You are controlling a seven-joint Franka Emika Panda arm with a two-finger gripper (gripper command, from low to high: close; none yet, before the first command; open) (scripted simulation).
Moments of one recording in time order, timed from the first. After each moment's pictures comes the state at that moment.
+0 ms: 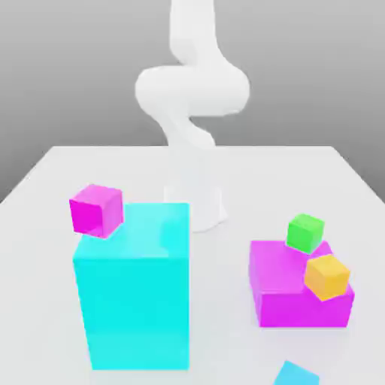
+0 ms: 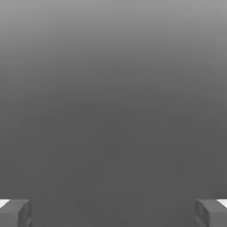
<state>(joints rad) 0.04 -0.71 -0.02 -2.30 0.01 2.32 0.74</state>
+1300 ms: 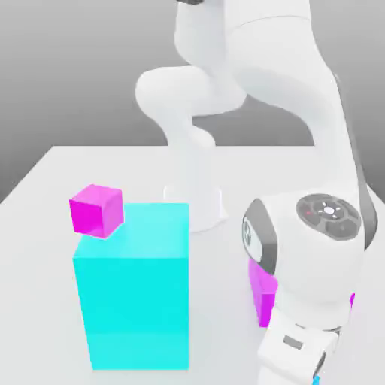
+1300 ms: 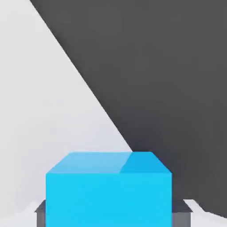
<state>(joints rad) 0.29 0.52 -0.02 -2.21 0.02 2.73 0.07</state>
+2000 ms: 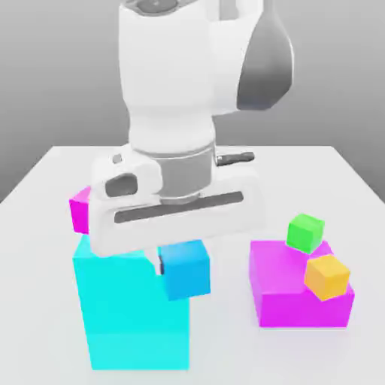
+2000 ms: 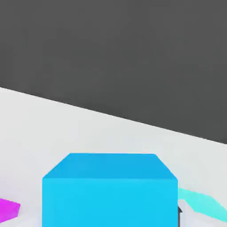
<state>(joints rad) 0.07 -0.12 -0.18 -2.33 0.04 2.21 0.59</state>
